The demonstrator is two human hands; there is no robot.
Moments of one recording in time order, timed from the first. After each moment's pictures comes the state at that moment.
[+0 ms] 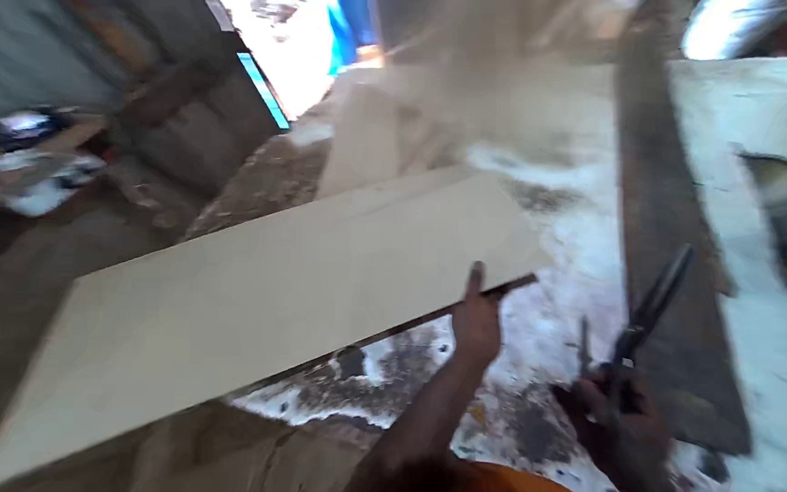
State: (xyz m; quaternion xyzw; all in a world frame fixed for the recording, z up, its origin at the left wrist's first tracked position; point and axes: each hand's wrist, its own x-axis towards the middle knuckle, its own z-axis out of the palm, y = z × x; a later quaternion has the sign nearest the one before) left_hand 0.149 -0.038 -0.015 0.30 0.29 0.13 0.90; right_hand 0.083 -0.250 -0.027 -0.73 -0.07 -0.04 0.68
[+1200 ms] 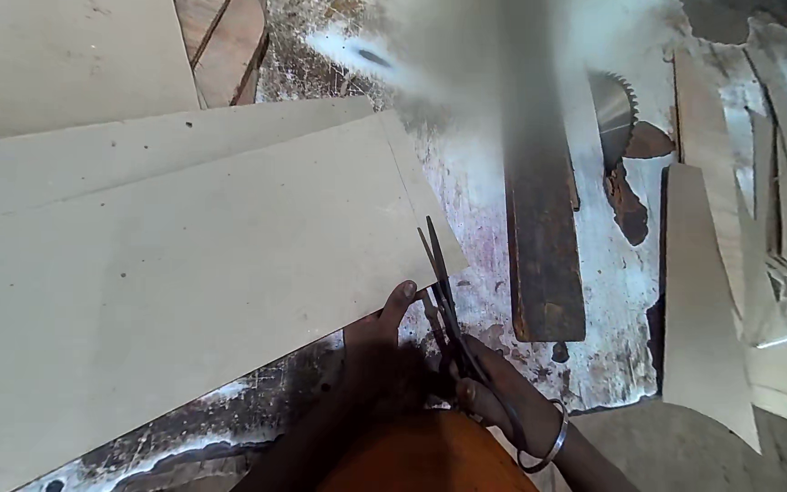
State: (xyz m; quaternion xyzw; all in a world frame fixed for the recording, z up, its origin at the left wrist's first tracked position) left_hand 0.081 -0.059 -0.016 0.51 0.24 0.09 0.82; right_hand 0.081 -0.255 0.036 -0.74 -0.07 0.43 0.52
